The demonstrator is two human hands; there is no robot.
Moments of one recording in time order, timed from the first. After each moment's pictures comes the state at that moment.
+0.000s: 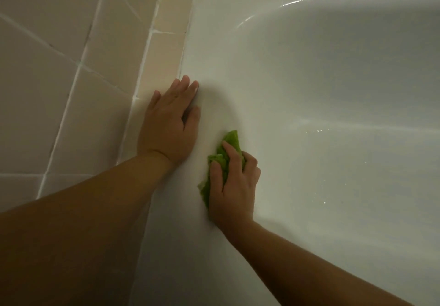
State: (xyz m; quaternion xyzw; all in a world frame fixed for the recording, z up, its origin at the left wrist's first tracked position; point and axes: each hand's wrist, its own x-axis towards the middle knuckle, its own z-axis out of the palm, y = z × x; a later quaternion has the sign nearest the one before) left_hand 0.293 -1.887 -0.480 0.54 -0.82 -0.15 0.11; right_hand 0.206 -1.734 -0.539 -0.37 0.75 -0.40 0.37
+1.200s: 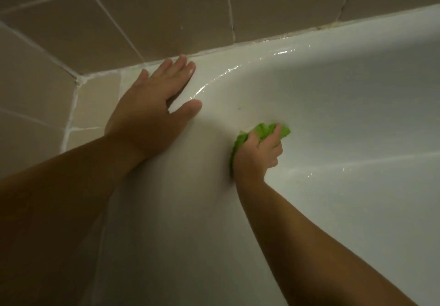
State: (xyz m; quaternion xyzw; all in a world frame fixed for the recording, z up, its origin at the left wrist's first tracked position) left_hand 0.165 -2.066 -0.480 0.38 -0.91 -0.12 0.04; right_hand 0.052 -1.964 -0.632 0.06 0.79 -0.54 0.27
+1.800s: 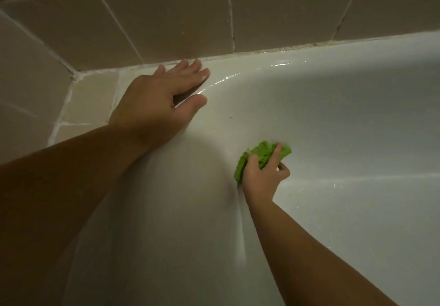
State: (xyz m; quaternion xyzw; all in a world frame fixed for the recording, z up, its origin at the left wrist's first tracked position) left_hand 0.151 -2.064 -0.484 0.36 -0.91 -0.17 0.13; right_hand 0.030 -1.923 -0.678 -0.02 0.80 -0.52 0.31
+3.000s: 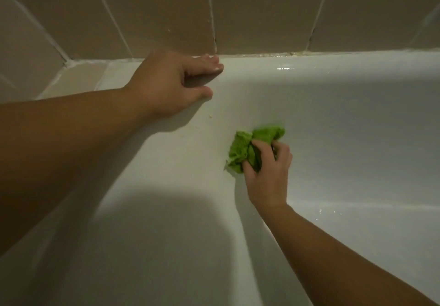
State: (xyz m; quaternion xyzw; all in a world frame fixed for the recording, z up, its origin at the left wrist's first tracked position) left_hand 0.103 -2.062 -0.490 0.30 -0.92 -0.14 0.18; right_hand -0.046 -1.895 -0.698 -0.46 0.74 -0.49 0.04
